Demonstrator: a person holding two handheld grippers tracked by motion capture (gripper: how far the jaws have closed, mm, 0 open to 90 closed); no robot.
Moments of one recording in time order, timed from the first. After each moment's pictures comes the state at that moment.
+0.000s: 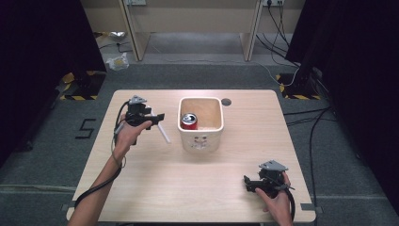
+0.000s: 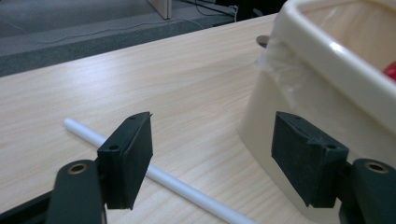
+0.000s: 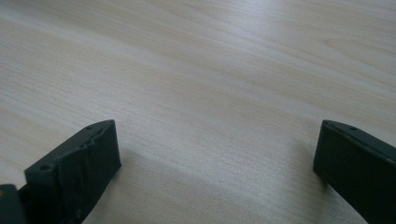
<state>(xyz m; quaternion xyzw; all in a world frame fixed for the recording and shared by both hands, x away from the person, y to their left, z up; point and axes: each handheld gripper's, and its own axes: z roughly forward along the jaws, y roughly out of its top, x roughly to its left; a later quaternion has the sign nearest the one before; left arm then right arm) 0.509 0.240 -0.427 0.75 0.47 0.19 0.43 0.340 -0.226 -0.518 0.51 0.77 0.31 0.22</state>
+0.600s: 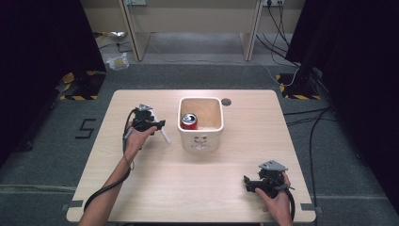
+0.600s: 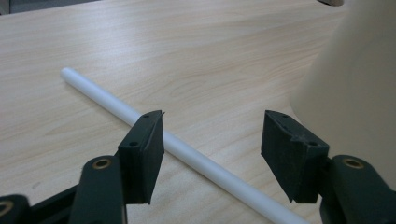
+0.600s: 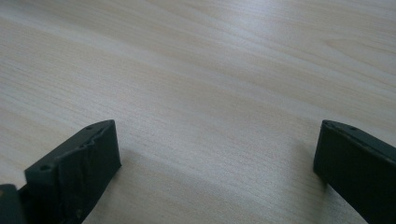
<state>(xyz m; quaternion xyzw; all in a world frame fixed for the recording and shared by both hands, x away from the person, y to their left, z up) 0.527 0.234 -0.482 0.75 0.51 0.19 0.38 0.340 -0.225 -0.518 0.51 0.77 0.31 0.21</state>
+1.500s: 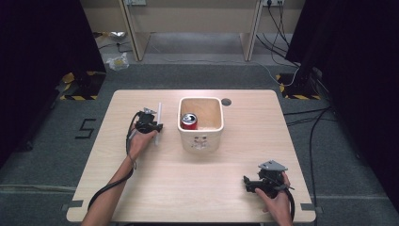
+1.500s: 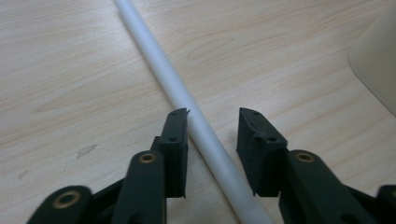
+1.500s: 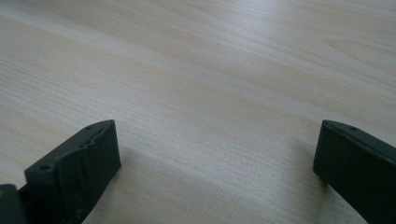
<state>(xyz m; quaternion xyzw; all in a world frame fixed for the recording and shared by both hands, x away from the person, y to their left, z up) 0.539 0.232 -0.509 0.78 0.50 0.20 0.32 0.339 -0.224 -0.518 0.51 0.77 0.31 0.21</state>
